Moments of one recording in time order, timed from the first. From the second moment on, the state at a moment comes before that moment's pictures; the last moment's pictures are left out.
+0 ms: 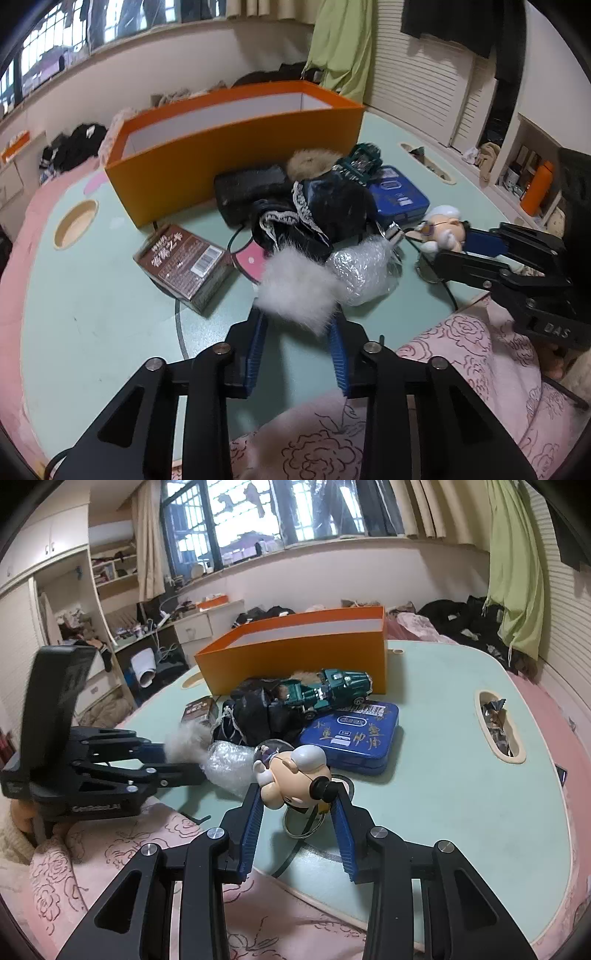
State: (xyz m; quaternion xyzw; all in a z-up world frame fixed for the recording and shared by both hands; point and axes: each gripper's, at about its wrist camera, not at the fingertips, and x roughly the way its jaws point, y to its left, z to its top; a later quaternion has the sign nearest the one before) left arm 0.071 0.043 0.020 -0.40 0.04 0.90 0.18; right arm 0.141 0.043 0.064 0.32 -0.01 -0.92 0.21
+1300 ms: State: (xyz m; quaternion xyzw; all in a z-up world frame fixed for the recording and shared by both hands) left arm 0.073 -0.004 0.025 -0.41 -0.02 0.91 0.12; right arm 0.139 0.039 0.089 0.34 0.05 -0.92 0.18
